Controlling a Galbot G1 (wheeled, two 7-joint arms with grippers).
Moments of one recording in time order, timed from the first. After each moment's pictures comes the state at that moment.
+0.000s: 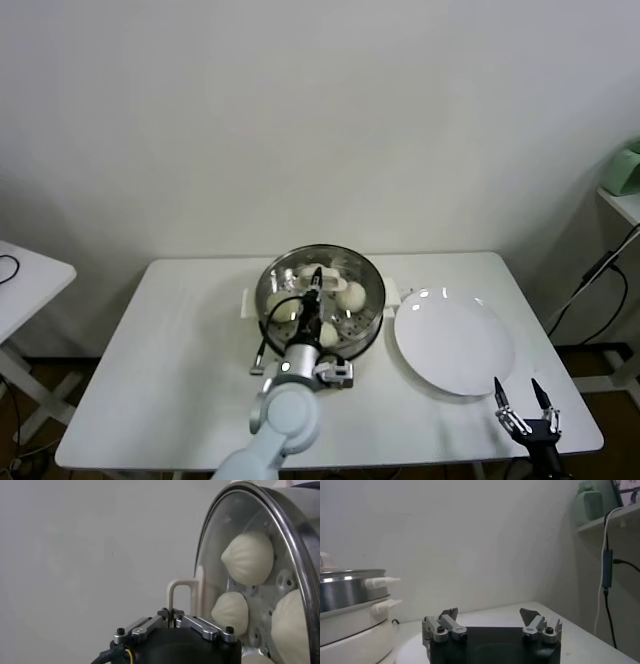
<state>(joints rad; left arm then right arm) 1.03 -1.42 0.06 -1.80 1.48 0.52 0.16 -1.64 1.12 0.61 1.55 0.71 0.57 -0.24</state>
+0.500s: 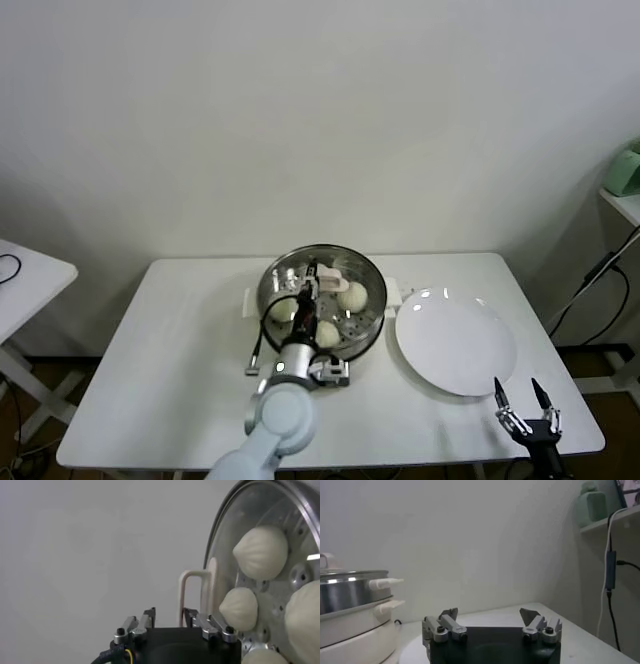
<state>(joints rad) 1.04 -1.40 0.06 -1.83 1.44 0.52 0.13 -1.65 1.11 0.62 1.56 0.71 0.57 -0.24</state>
